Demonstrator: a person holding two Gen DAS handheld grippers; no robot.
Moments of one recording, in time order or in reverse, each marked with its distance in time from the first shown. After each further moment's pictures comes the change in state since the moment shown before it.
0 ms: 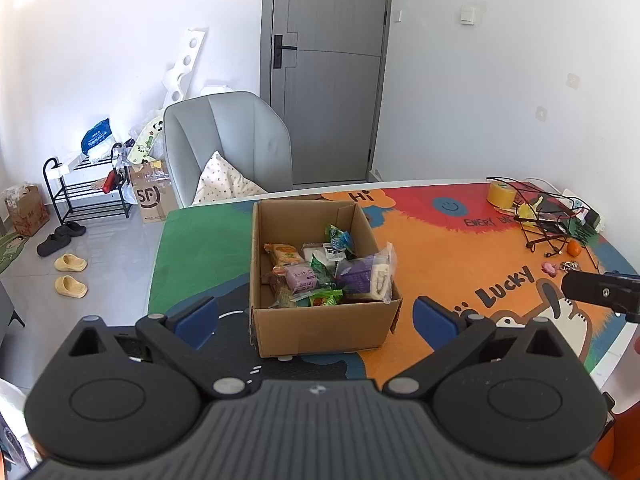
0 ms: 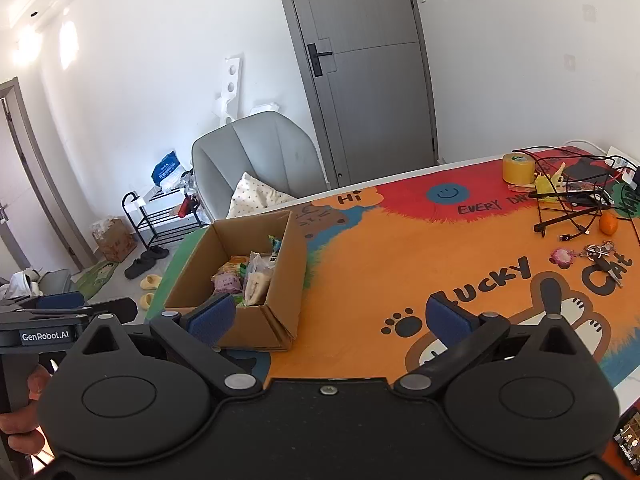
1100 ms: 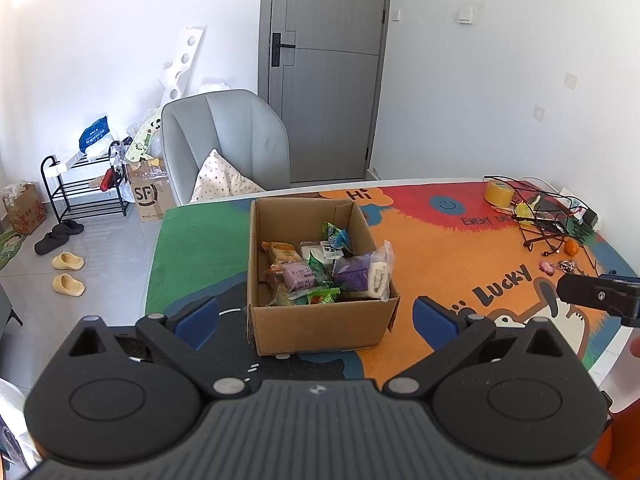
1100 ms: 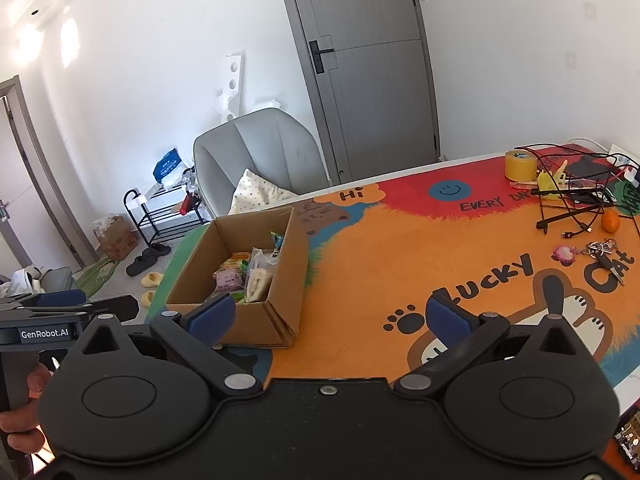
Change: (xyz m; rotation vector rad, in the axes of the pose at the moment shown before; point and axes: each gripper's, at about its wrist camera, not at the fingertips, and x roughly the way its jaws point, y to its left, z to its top) left arm 0.002 0.000 -0.002 -0.001 0.004 -0.008; right arm 0.001 0.000 0.000 0.001 0.010 0.005
